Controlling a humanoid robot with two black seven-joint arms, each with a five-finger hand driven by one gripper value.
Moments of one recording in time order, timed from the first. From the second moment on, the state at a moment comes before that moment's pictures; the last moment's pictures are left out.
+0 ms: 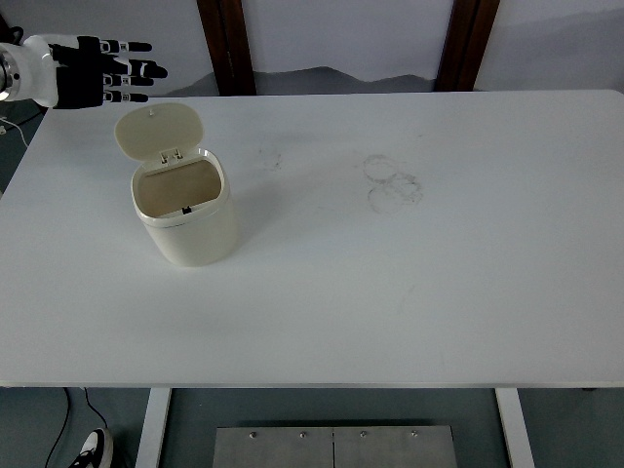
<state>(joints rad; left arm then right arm) -1.46 0.82 0.00 -1.09 -0.28 -0.13 0.42 0.01 0.00 0.28 0.16 -0.33 -0.02 -0.09</state>
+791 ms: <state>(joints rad) -1.59 0.79 0.13 -1.11 -0.28 -0.13 0.56 0.01 0.00 0.28 0.16 -0.33 -0.02 -0.09</state>
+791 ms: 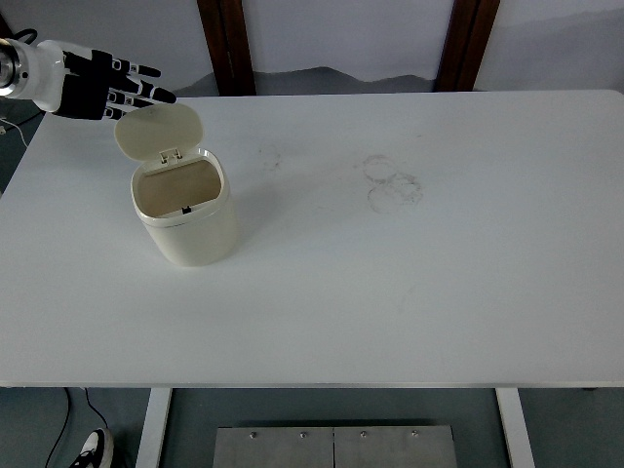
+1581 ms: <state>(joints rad) -1.59 0.76 0.14 -1.17 -0.28 -0.14 0.60 0.01 0.00 0.28 0.16 -0.33 -0.02 -0.09</state>
